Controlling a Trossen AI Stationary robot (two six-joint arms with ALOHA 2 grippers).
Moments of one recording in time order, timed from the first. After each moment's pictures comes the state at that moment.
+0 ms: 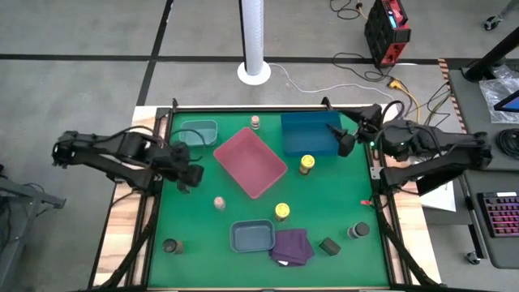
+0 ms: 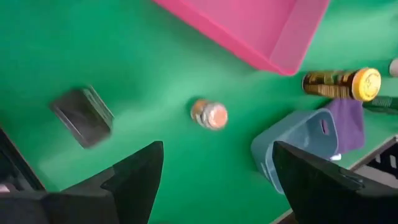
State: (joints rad) left arm -0.16 1.04 1.16 -1.26 -0.08 -1.39; right arm 0.07 0.86 1.08 -0.54 0.73 0.36
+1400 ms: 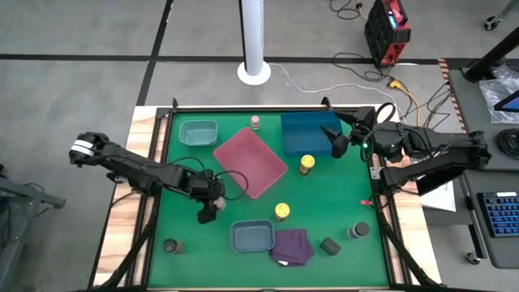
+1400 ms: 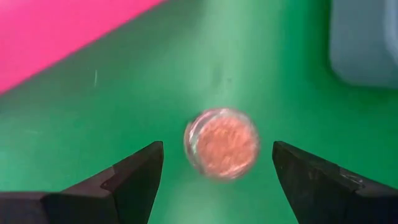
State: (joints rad) left arm -0.24 1.33 0.70 -0.53 -0.05 -0.40; right arm 0.07 0.91 1.08 -0.53 0.73 0.41
